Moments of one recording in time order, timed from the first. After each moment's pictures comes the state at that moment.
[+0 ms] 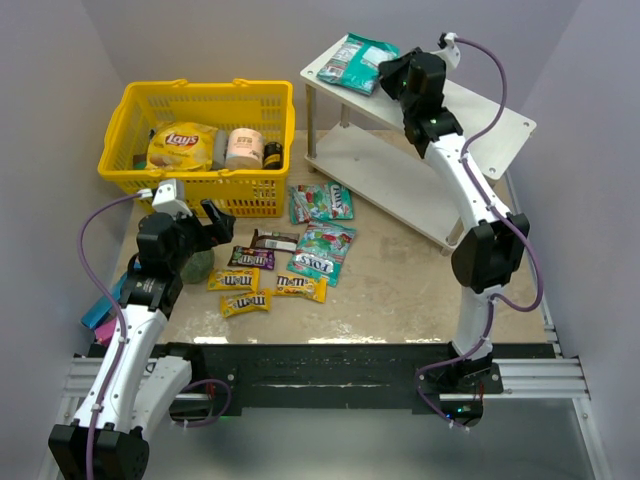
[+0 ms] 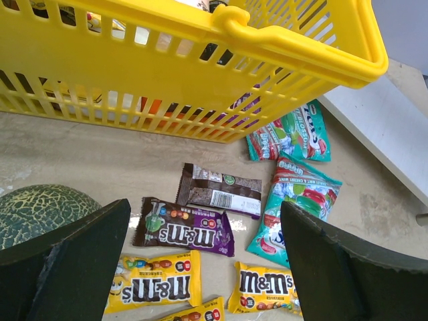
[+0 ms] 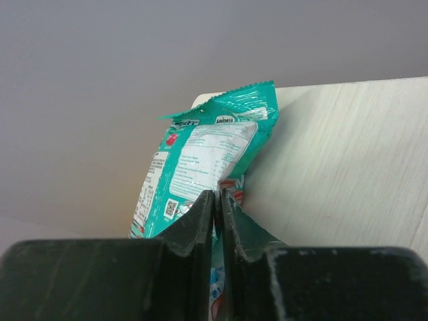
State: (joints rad) left arm -0.09 0.76 0.69 -0.26 0.07 -0.41; right arm 0.30 2.00 2.08 -0.11 0.25 0.85
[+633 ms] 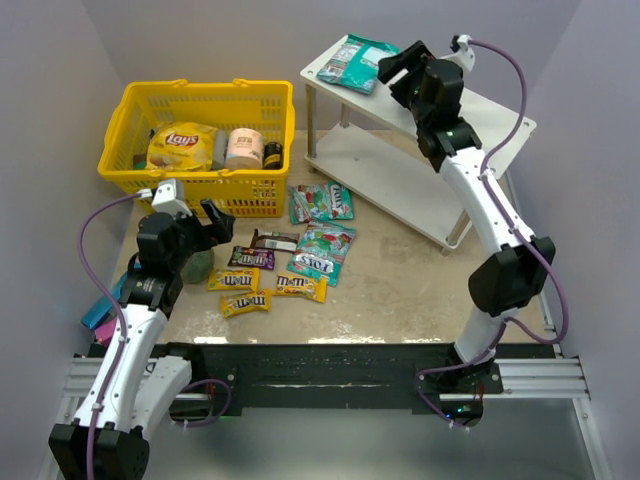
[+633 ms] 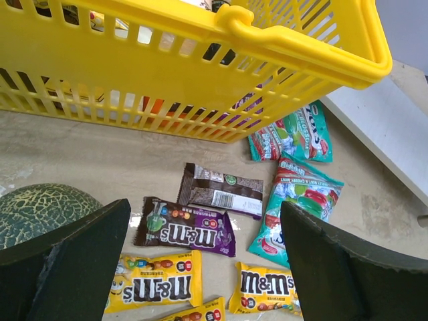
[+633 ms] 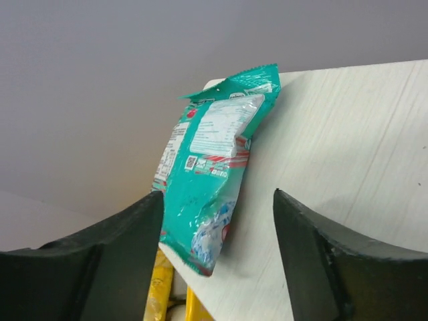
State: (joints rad) left arm -0.09 0.76 0.69 -0.26 0.06 -0.41; right arm 0.31 1.82 1.91 -0.12 0.24 0.82
